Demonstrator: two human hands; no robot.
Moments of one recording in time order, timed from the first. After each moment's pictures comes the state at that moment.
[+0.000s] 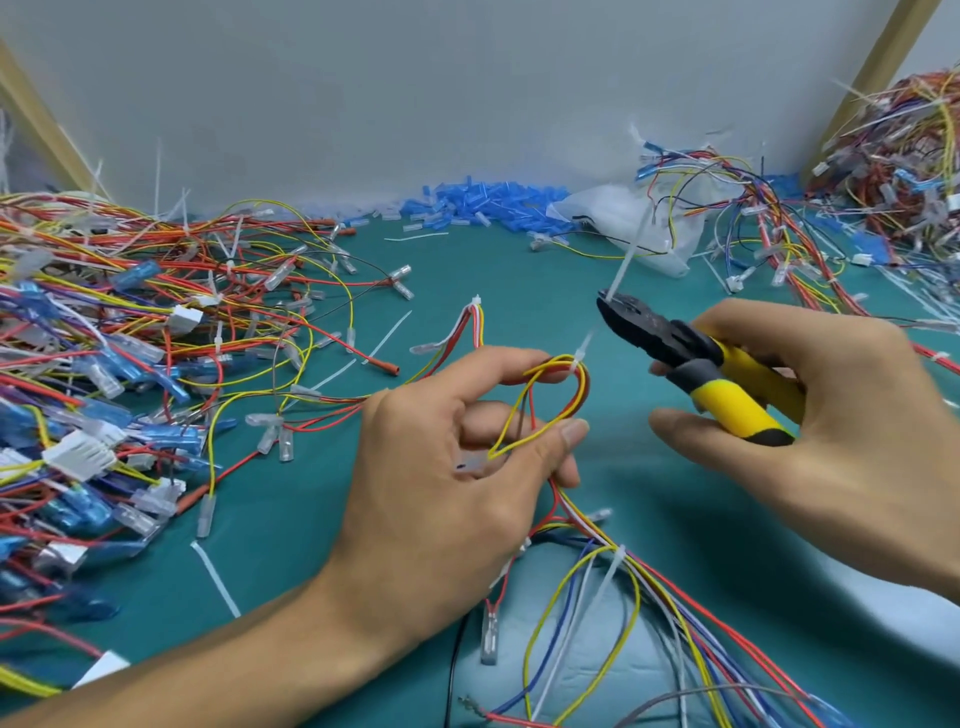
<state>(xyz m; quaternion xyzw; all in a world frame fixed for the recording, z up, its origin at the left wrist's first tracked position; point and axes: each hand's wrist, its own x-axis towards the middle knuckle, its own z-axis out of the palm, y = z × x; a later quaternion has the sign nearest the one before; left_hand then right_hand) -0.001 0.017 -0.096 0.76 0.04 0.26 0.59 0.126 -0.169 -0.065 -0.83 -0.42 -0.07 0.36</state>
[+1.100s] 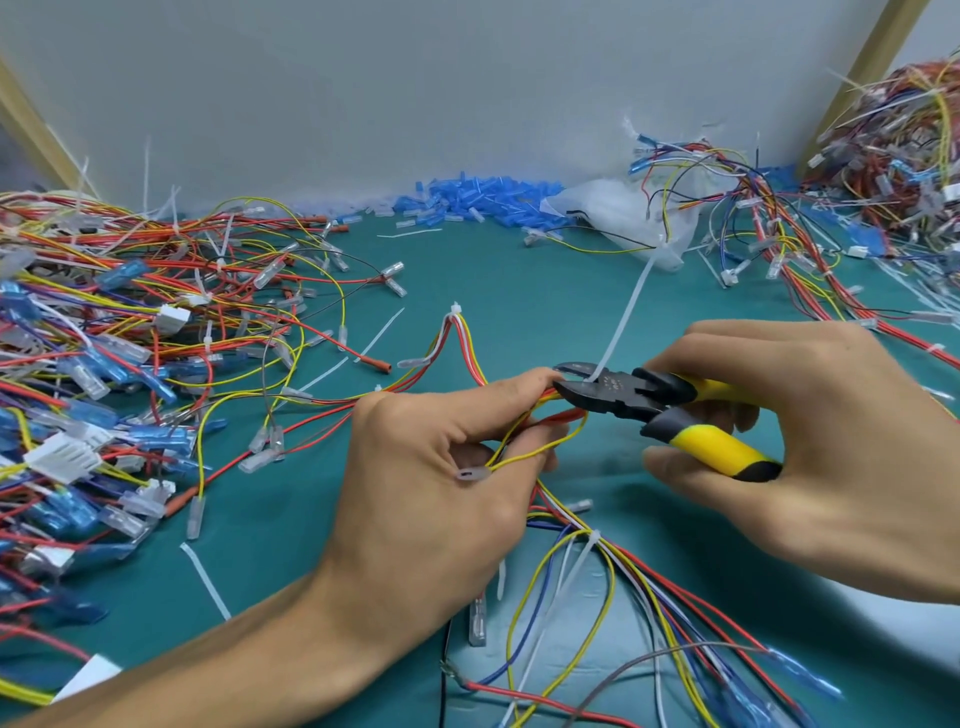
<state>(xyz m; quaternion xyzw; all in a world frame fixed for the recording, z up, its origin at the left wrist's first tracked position) 0.002 0.019 -0.103 0.80 0.04 0.33 0.49 0.129 -0.175 -0.059 -0.82 -0.51 -0.04 0.24</state>
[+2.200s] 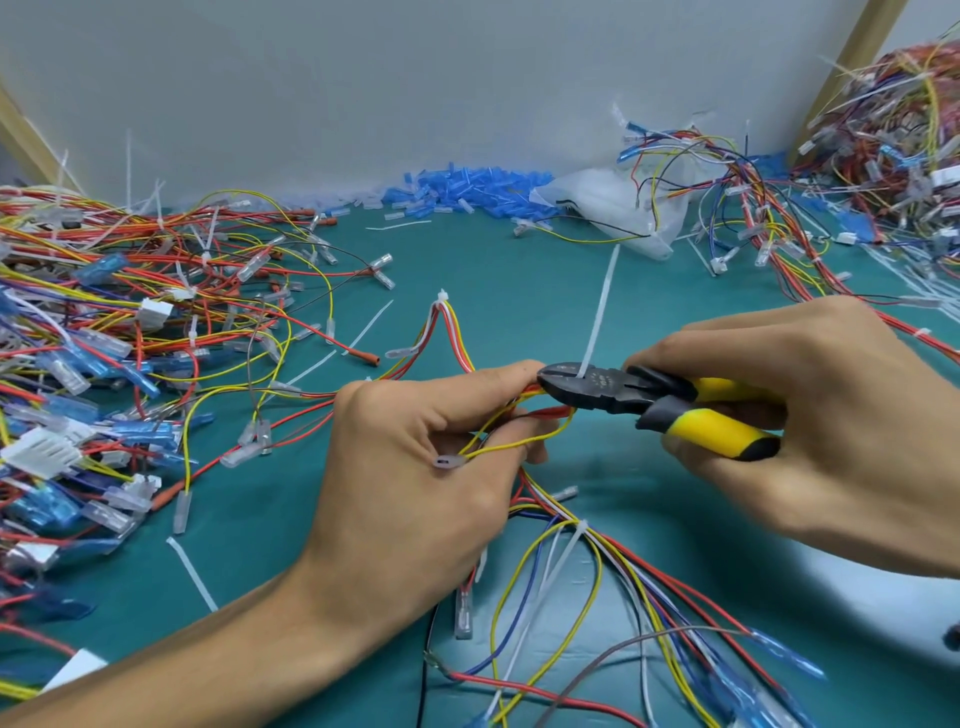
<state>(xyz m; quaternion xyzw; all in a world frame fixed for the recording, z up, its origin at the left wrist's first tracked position) 0.000 0.019 -0.099 0.80 0.03 0.30 0.52 0.137 -0.179 -0.059 -0.79 -0.55 -0.04 0.25</state>
